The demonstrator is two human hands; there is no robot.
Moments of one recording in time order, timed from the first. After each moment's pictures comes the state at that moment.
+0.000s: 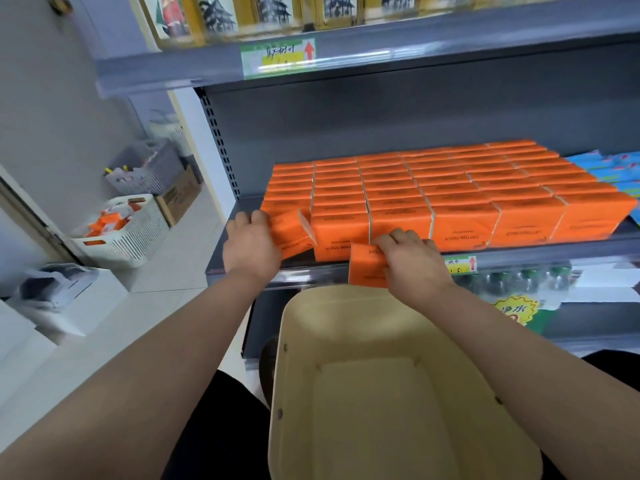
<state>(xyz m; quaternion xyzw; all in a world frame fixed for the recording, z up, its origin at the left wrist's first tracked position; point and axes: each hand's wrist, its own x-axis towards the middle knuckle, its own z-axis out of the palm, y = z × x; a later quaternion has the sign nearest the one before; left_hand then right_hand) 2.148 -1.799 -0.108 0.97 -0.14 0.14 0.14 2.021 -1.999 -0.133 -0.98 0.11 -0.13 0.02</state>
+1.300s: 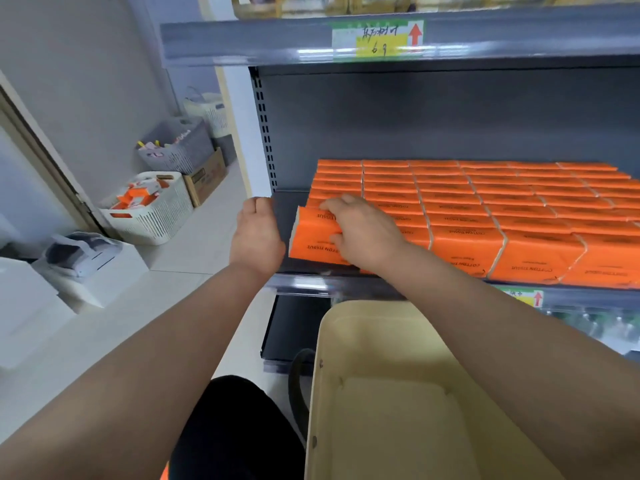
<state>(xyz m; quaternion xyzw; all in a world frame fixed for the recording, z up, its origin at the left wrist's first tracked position) 2.206 -1.744 -0.114 0.95 -0.13 0.15 0.26 2.142 -1.905 -0.085 -0.98 -0.05 -0.14 0.11</state>
